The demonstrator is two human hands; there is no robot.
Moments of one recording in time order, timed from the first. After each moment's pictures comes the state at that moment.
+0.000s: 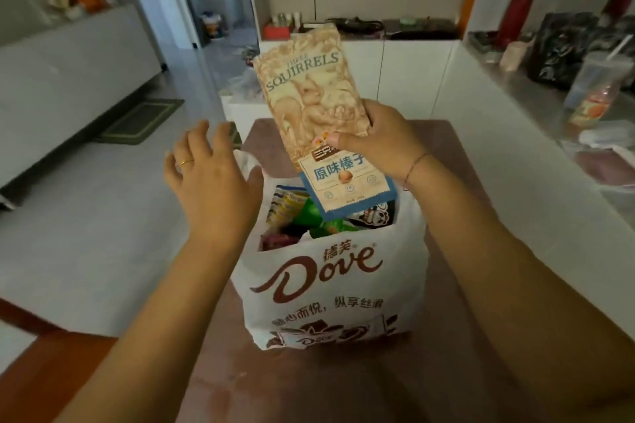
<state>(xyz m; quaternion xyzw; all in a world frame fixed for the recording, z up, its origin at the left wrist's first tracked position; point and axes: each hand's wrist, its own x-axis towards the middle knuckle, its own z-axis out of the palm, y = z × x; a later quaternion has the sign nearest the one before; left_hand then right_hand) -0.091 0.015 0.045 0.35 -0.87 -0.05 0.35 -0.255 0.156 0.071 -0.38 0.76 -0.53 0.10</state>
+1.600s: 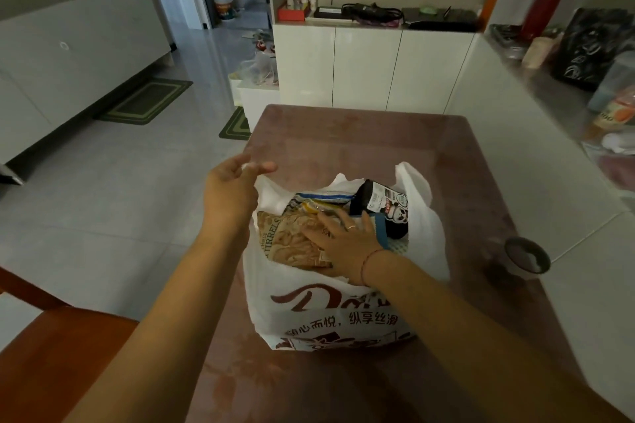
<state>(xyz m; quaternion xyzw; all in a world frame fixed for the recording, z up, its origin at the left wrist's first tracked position) -0.088 0.001 0.023 0.39 -0.61 -0.61 0.32 -0.199 0.131 -0.081 -0.52 0.83 0.09 0.15</state>
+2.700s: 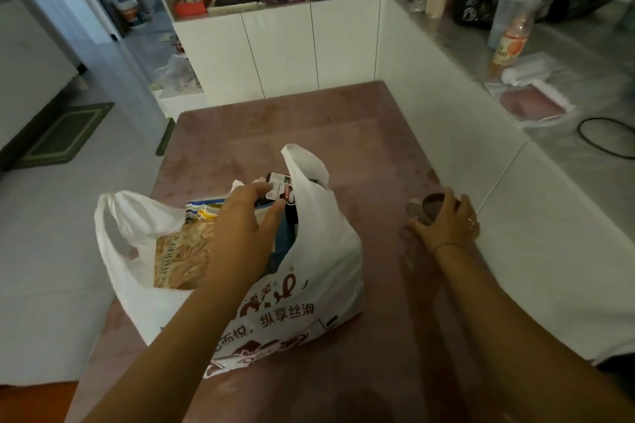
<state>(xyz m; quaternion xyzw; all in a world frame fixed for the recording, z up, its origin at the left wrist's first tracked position) -0.169 0.113 -0.031 0.21 -0.91 -0.31 0.20 -0.346 0.367 -0.180 0.08 0.97 -0.23 0.01</state>
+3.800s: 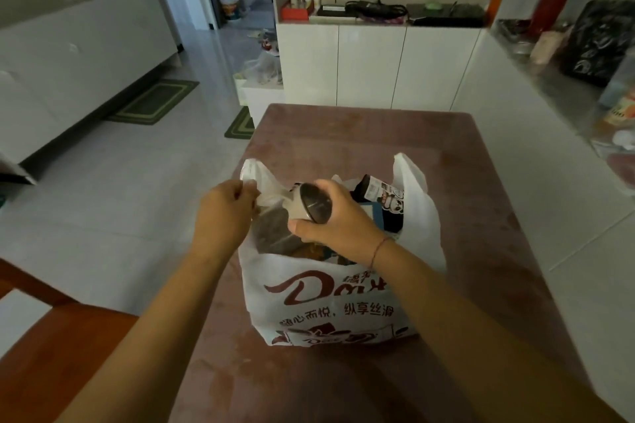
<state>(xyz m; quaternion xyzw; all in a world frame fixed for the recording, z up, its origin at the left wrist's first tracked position) -0.079 0.000 -0.002 0.42 -0.80 -0.35 0.24 -0.187 0.138 -0.028 -0.39 0.77 -0.44 0.25</state>
